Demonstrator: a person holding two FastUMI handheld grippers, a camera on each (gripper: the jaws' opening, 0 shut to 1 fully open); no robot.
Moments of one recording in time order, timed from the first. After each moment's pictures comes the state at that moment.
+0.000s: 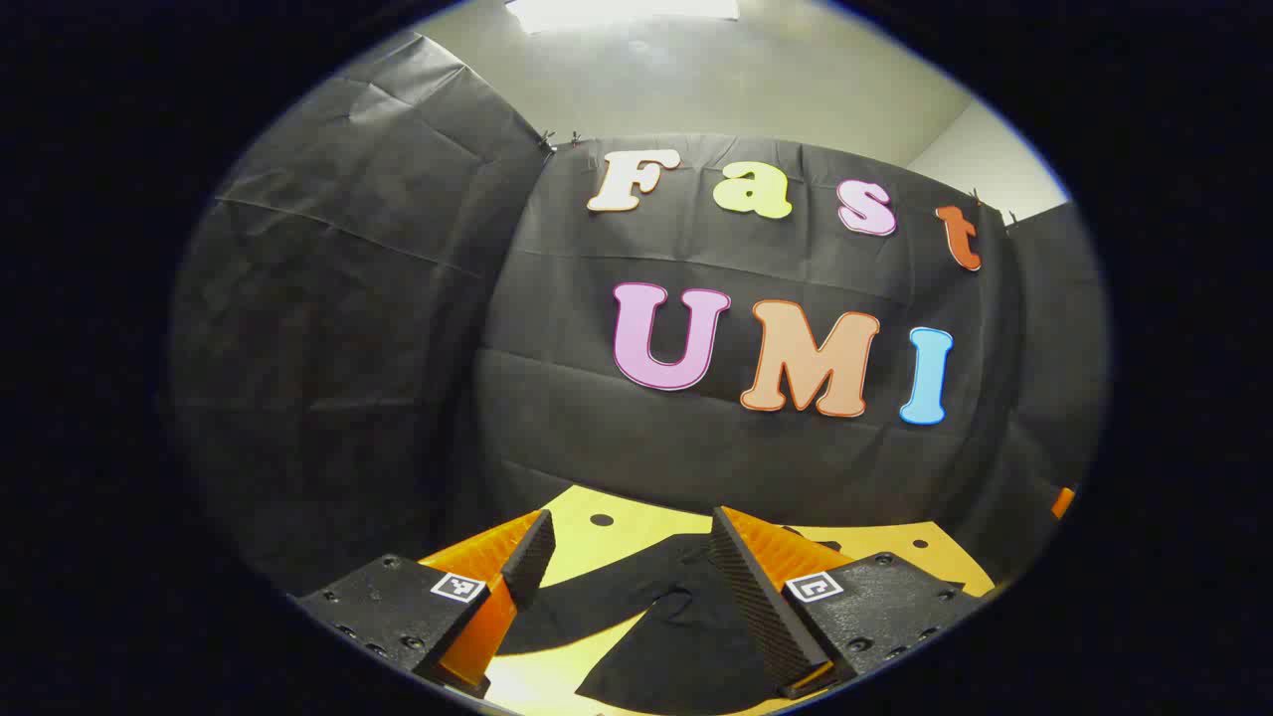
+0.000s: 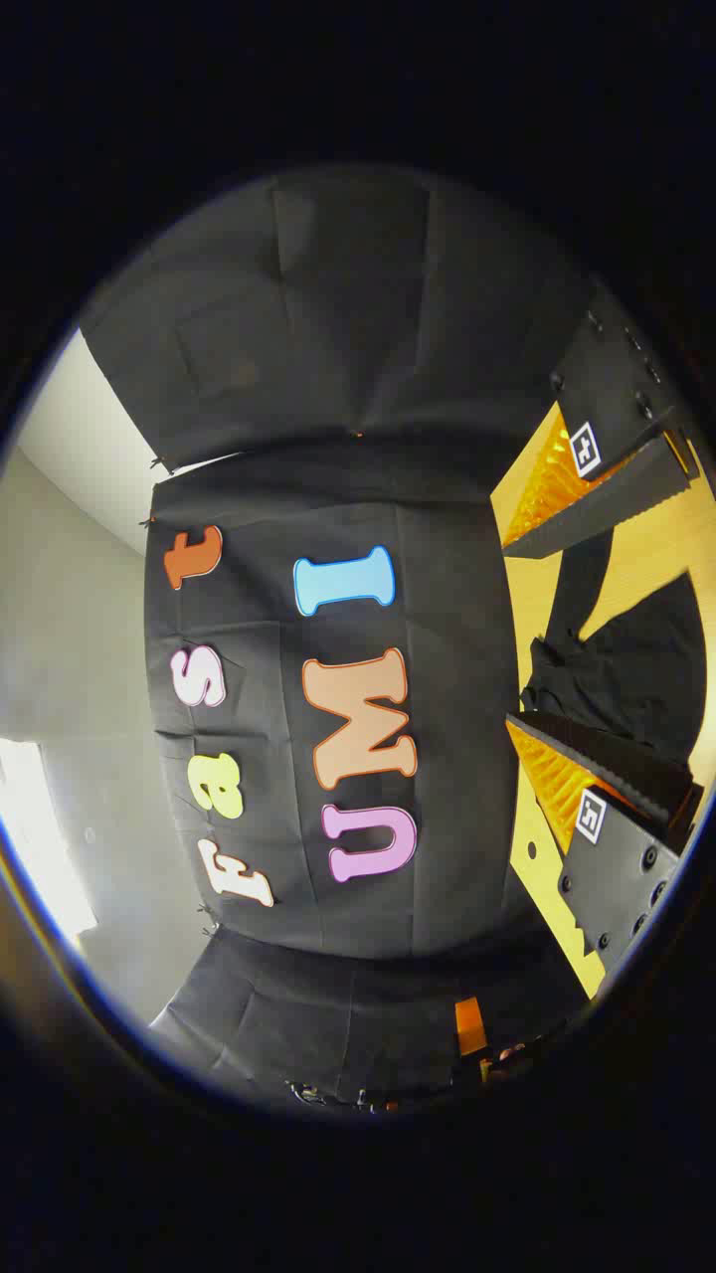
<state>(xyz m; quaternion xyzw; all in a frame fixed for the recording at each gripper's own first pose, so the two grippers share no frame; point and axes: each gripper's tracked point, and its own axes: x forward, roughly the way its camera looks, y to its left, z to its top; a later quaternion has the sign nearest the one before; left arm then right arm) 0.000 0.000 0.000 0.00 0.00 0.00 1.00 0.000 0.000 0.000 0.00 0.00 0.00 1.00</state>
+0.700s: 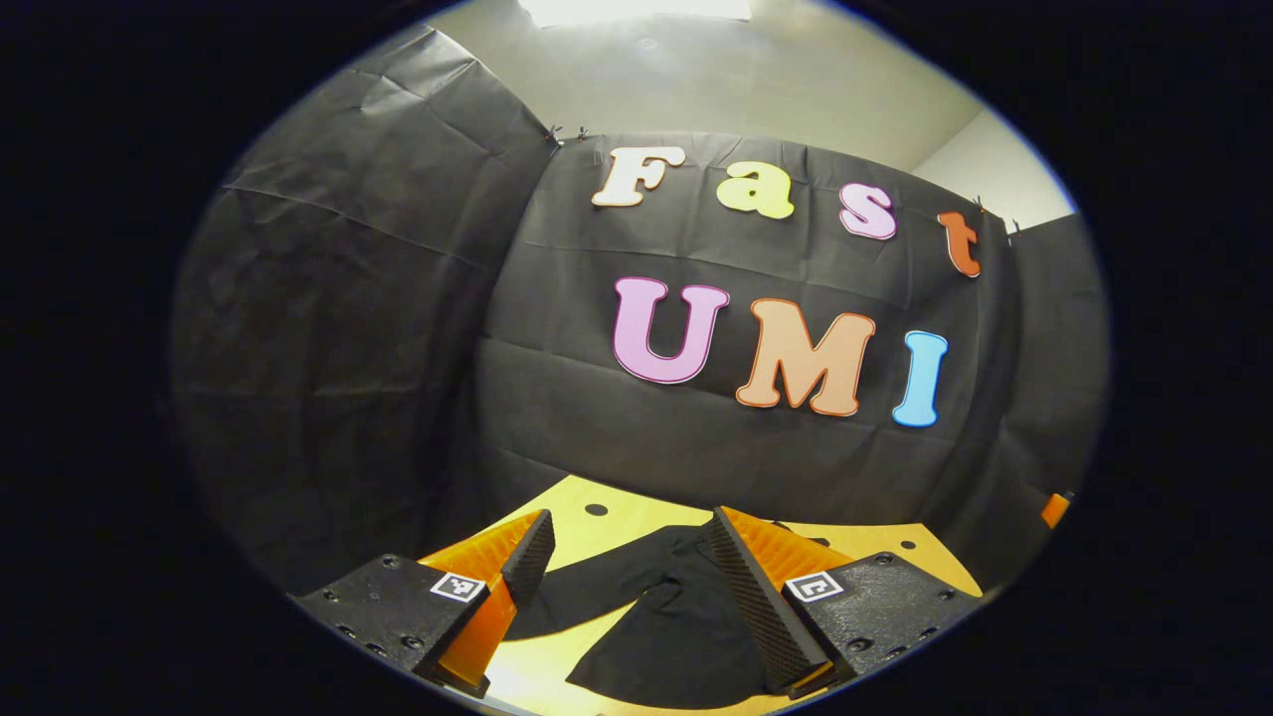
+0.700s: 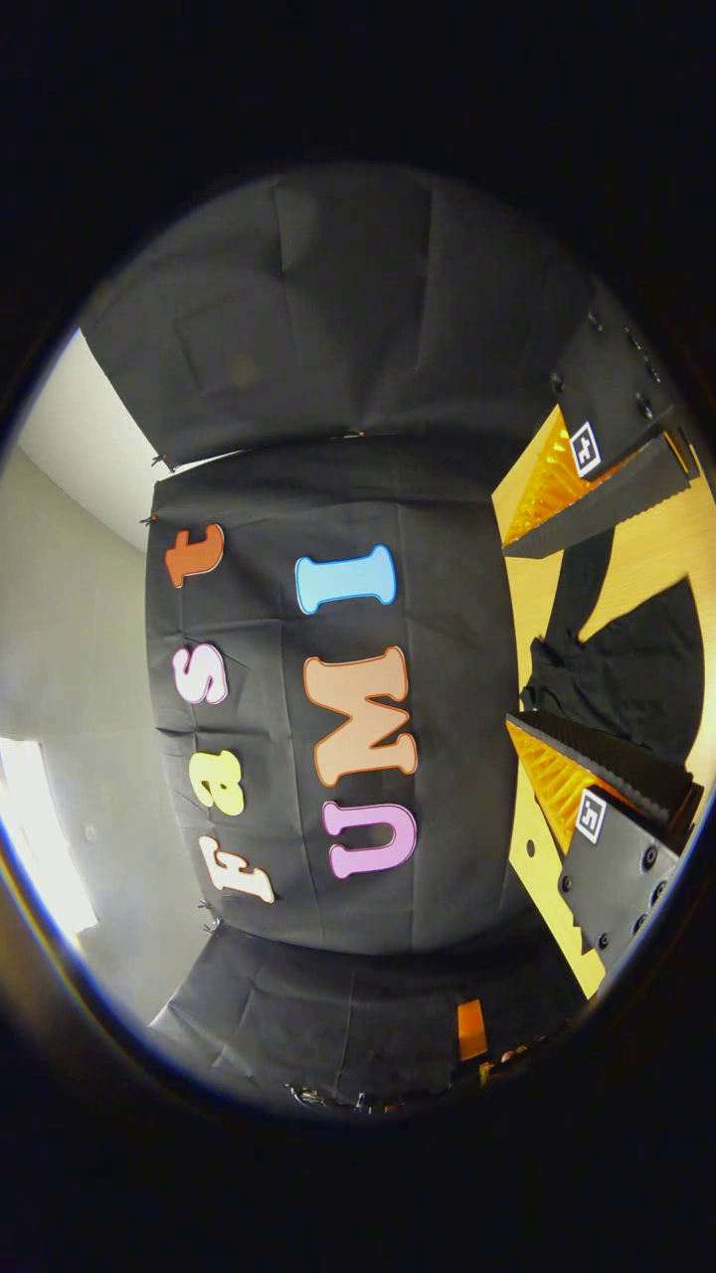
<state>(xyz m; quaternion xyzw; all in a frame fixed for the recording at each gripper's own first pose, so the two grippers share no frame) -0.020 0.003 -0.006 -0.02 0.01 0.00 1.00 -0.005 -0.006 0.002 0.00 0.00 0.00 1.00</state>
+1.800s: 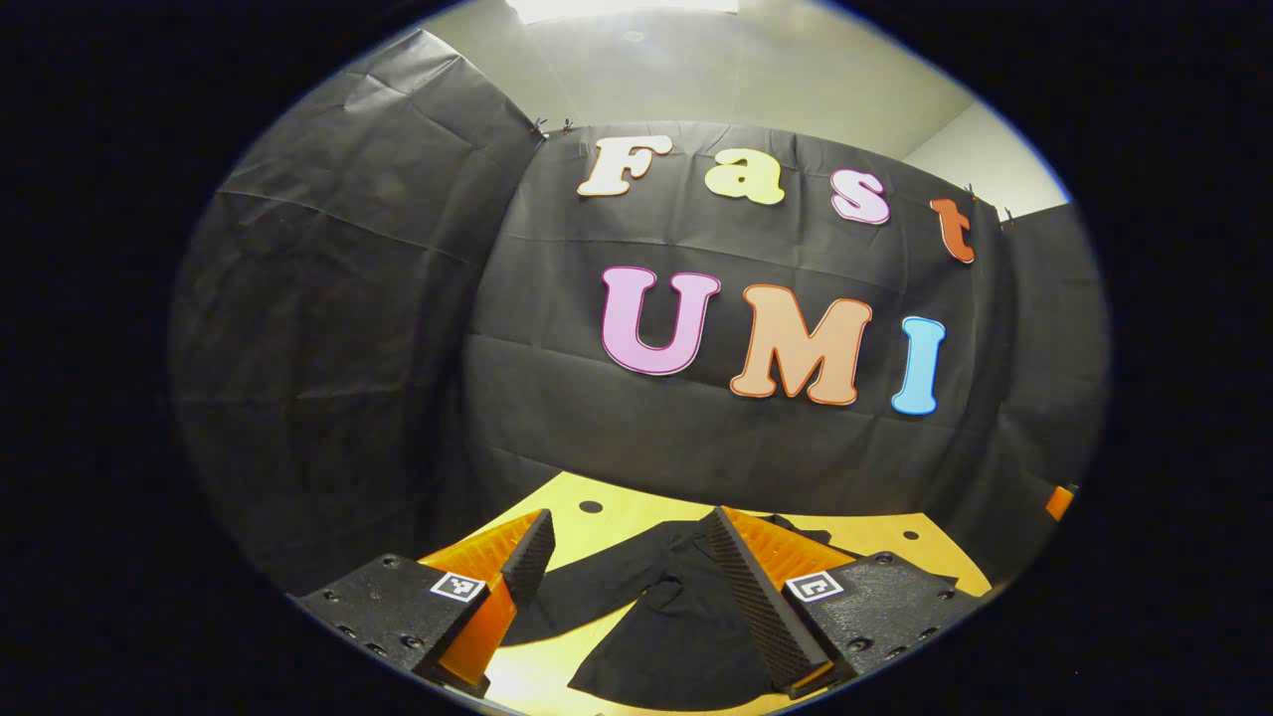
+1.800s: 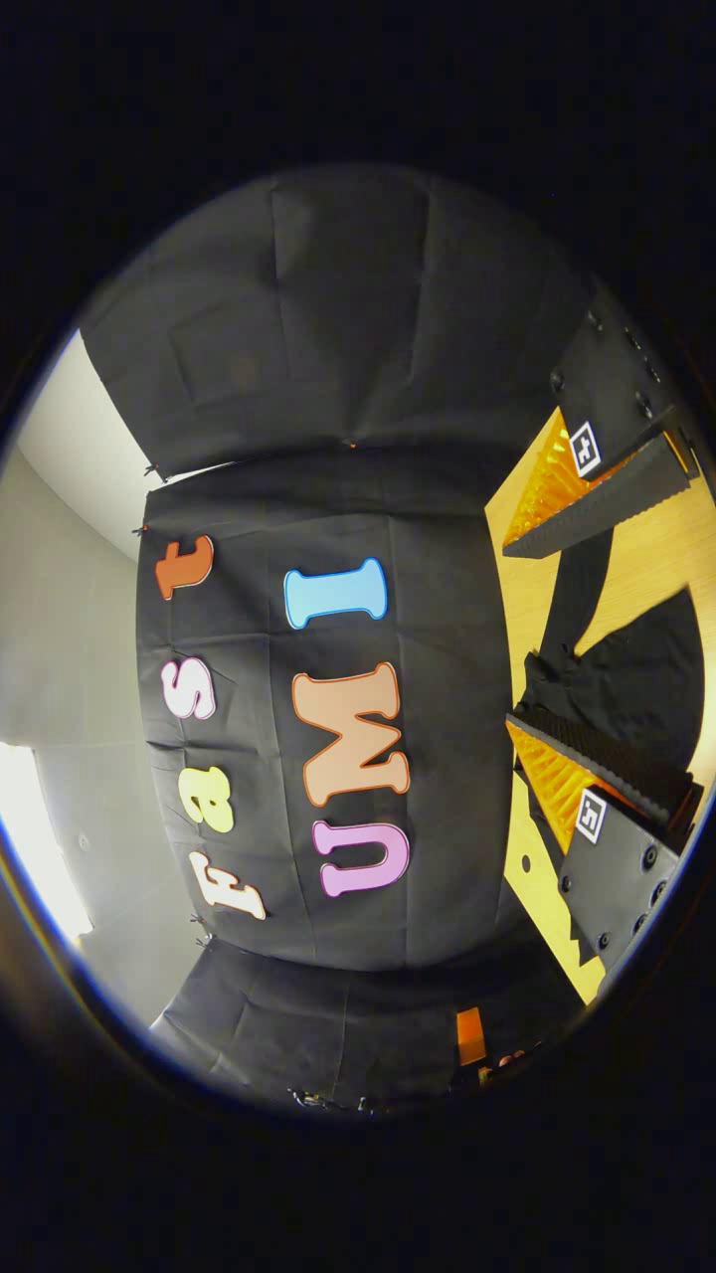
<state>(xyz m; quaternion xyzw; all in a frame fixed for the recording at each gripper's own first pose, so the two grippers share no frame) 0.003 -0.005 -0.016 -0.01 0.02 -0.01 1.00 0.018 -0.018 -0.006 0.00 0.01 -0.02 1.00</state>
